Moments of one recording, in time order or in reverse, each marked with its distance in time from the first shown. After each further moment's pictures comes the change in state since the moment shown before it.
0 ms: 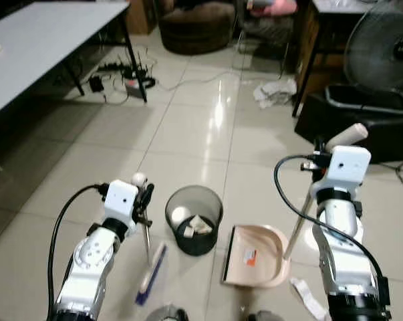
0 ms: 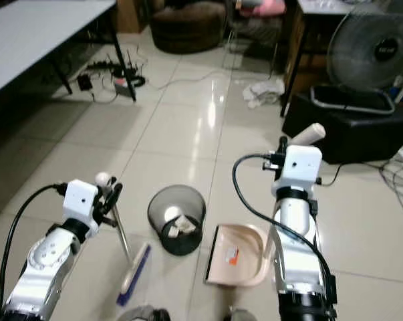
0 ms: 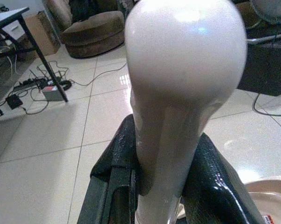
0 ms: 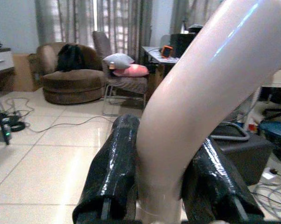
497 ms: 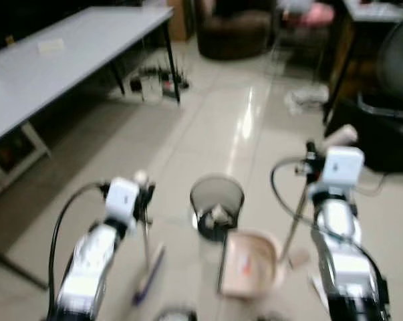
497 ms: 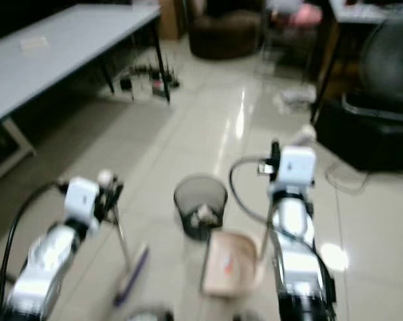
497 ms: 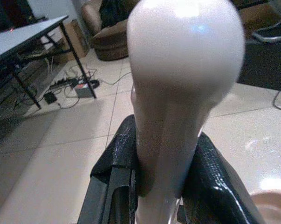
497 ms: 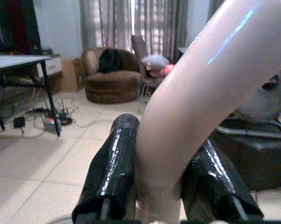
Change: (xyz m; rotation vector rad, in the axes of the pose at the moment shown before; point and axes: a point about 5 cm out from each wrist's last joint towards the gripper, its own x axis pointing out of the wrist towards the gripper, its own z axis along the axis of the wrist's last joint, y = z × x) left arm 0.006 0.003 0.006 0.019 -0.015 -0.015; right arm -0.003 0.003 -0.006 0.028 0.045 0.048
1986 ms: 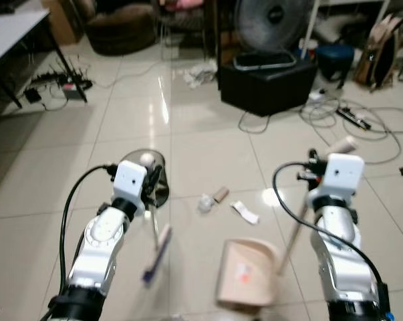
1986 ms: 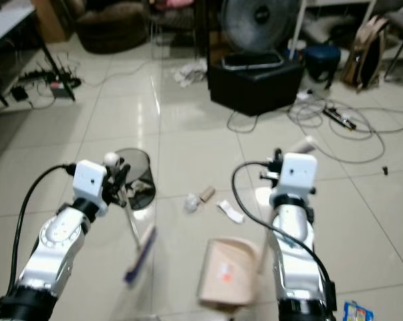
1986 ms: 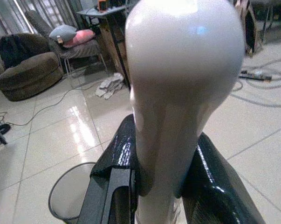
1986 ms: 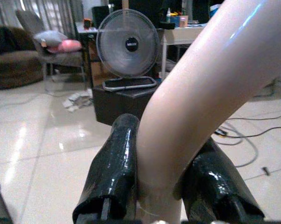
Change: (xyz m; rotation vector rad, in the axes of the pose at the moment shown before) left arm 0.022 -0.002 0.019 0.008 -0.065 0.013; right arm -0.005 -0.001 -0.006 0.015 0.061 -0.035
